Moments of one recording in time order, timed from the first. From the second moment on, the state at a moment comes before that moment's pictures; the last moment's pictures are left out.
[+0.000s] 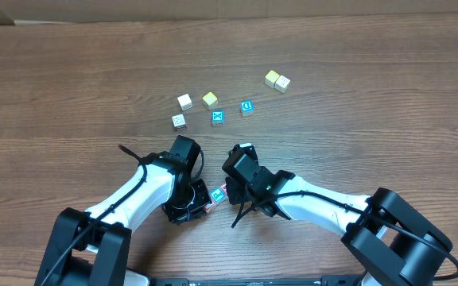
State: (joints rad) left arm -0.37 1.58 0.75 -0.79 0.31 -0.76; right arm 0.88 1.77 0.88 -0.18 0.01 0.64
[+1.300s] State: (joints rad) left arm -0.39 1.58 0.75 -0.78 0.24 -0.62; right arm 0.83 1.78 0.88 -0.15 -0.06 0.62
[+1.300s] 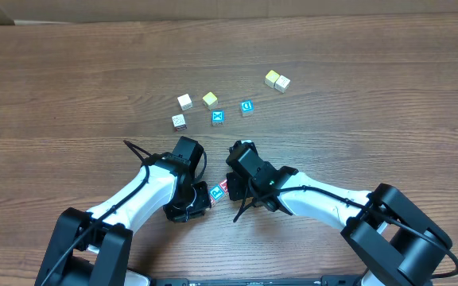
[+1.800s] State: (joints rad) left arm -0.39 1.58 0.75 -0.79 0.23 -0.58; right arm 0.83 1.78 0.88 -0.15 -0.07 0.62
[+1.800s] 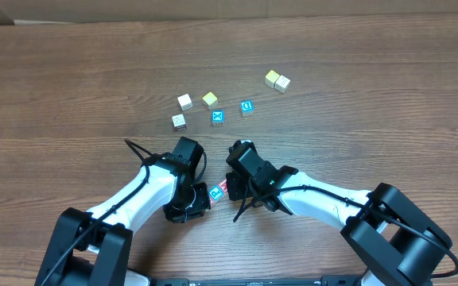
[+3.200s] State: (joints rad) left arm -0.44 1.58 0.75 -0.77 0.24 -0.52; right arm 0.78 1.78 0.88 -0.11 -0.09 0.62
